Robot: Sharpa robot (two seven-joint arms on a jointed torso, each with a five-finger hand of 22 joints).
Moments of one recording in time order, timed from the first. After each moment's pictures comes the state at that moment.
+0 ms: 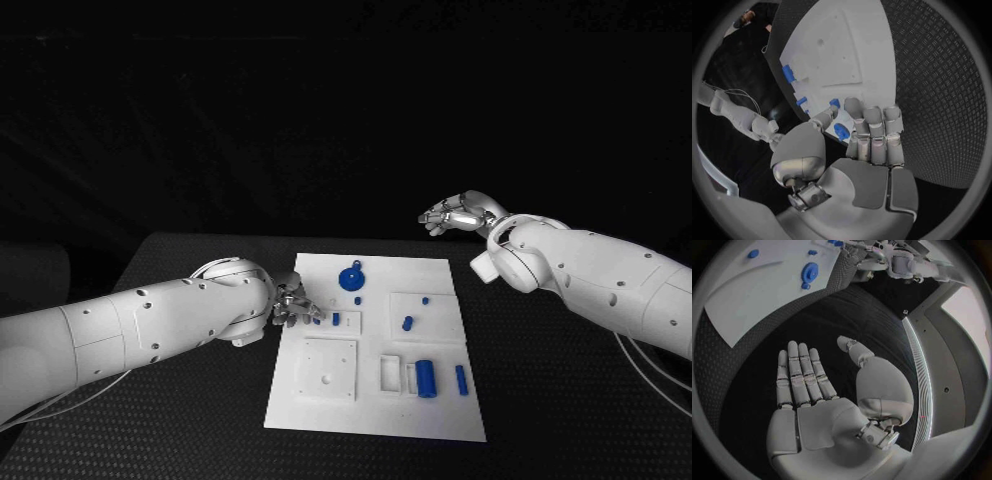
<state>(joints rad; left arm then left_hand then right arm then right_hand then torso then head) 1.26 -0.65 -0.18 1.28 -1.11 0.01 -0.43 0.76 -0.13 0.58 -0.04 0.07 1.02 0.06 0.18 0.81 1.41 -0.05 0.78 0.65 1.20 -0.14 1.17 0.70 0.06 0.97 -0.14 0.94 1.31 1.26 -0.59 -0.01 0.97 -0.69 -0.23 0.11 0.90 -0.14 0.49 -0.18 0.51 0.77 0.20 0.30 0.38 0.92 0.17 0.37 0.07 0.88 0.15 0.30 0.60 0.20 0.57 0.23 0.19 1.28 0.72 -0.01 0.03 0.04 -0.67</state>
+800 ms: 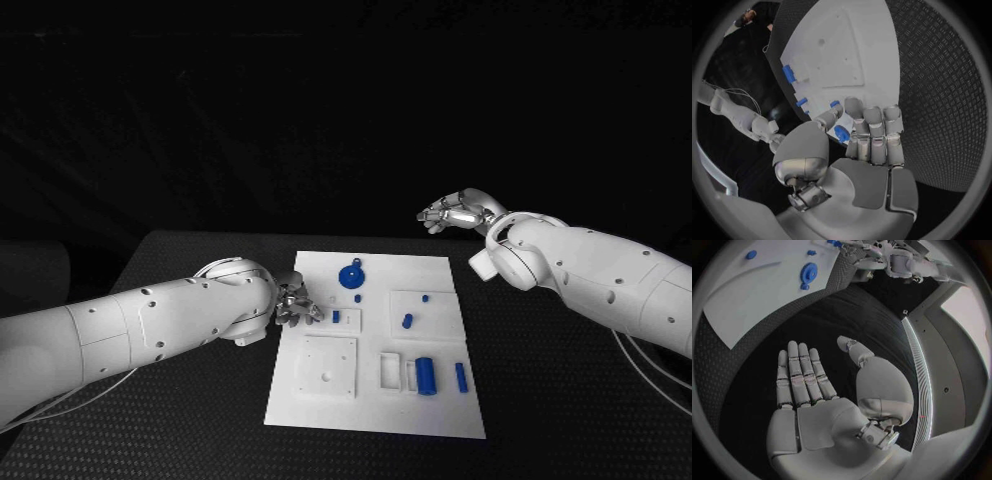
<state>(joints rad) 1.25 -0.64 -0.18 1.27 -1.09 0.01 -0.41 0.82 -0.04 0.57 -0.09 0.07 1.03 0.06 0.18 0.80 1.41 -0.05 0.78 0.65 1.20 -0.14 1.17 0.70 0.06 0.97 -0.14 0.94 1.31 1.26 -0.58 -0.01 0.97 -0.69 -0.23 0.11 0.90 -0.14 0.49 -0.18 0.51 0.77 0.20 0.30 0.38 0.92 0.17 0.37 0.07 0.88 0.15 0.30 0.60 0.20 0.57 0.23 0.19 1.28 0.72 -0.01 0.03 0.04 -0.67</state>
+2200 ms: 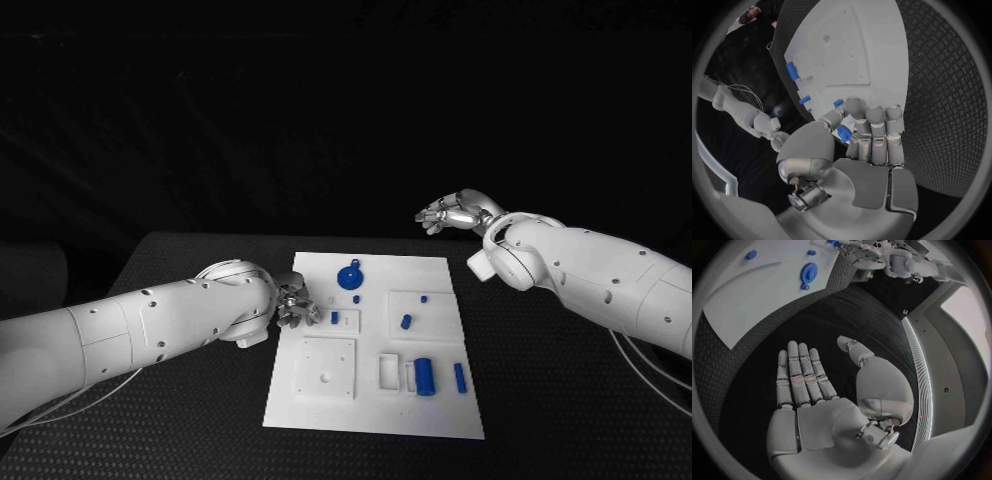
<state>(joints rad) 1.25 -0.63 -0.19 1.25 -1.05 0.00 -0.38 0.92 0.06 0.58 -0.22 0.19 1.05 0.06 0.21 0.79 1.42 -0.05 0.78 0.65 1.20 -0.13 1.17 0.70 0.05 0.97 -0.14 0.94 1.31 1.26 -0.58 -0.01 0.97 -0.69 -0.23 0.11 0.90 -0.14 0.49 -0.18 0.51 0.77 0.20 0.30 0.38 0.92 0.17 0.37 0.07 0.88 0.15 0.30 0.60 0.20 0.57 0.23 0.19 1.29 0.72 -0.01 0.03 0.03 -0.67</state>
